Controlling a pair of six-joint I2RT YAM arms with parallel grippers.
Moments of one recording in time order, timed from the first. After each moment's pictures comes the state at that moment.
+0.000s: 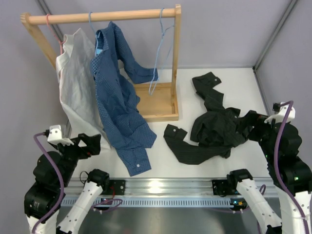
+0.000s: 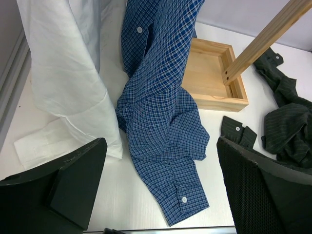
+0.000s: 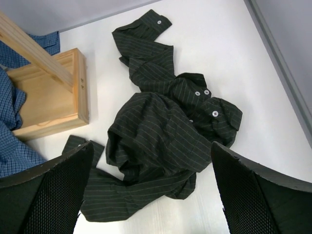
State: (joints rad) left arm -0.33 0.28 1.12 -1.05 -0.23 -0.37; right arm 0.17 0.50 1.13 -0.96 0.21 0.31
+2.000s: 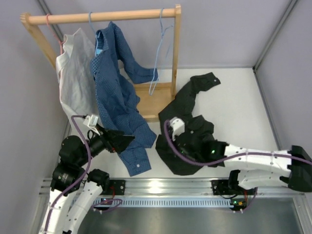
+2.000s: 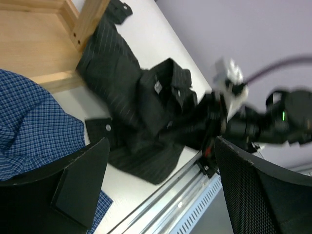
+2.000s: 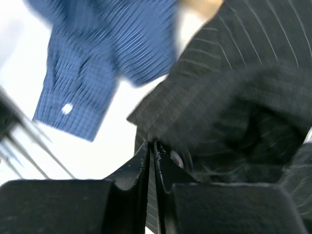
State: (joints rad) left arm -0.33 0.32 0.76 -0.54 0.47 -0.60; right arm 1.16 1.07 0.77 -0.27 0.35 0.35
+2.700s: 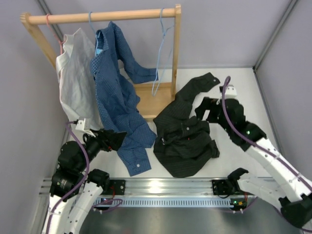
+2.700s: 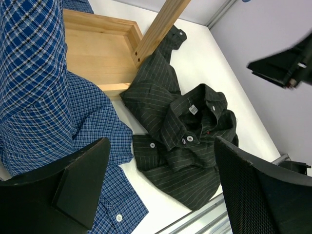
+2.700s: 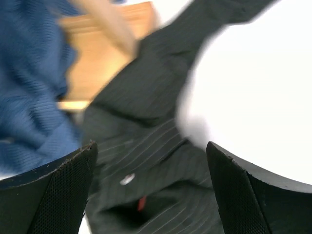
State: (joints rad) left arm -0.33 0.23 0.72 -0.60 0.18 -0.54; right arm 0.65 0.87 0.88 -0.43 0.28 0.47
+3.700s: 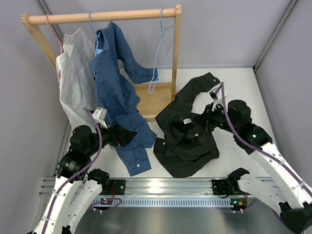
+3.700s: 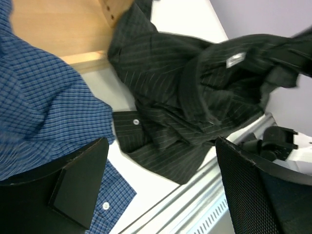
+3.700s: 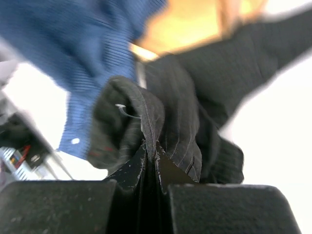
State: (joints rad) left arm -0.33 0.42 0.72 -0.56 0.36 -0.52; right arm 0.49 0.88 0.89 -0.45 -0.27 0.24
